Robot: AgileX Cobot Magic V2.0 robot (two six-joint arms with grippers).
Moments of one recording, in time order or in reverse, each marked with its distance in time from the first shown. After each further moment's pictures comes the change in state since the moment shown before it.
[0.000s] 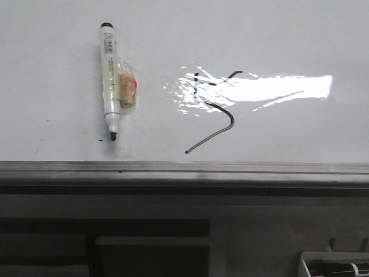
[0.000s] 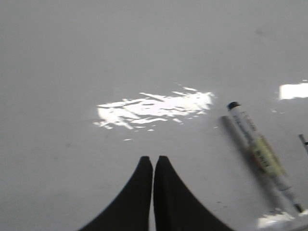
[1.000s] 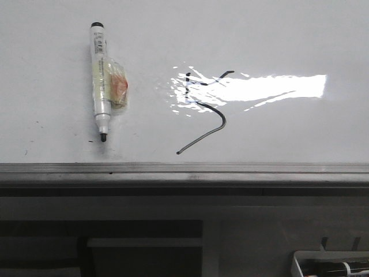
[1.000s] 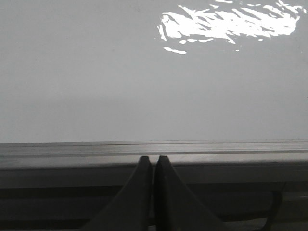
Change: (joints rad) left arm 0.451 -0.268 0.023 0.357 0.636 -0.411; right arm 0.000 -0.002 0.000 0.000 0.000 0.000
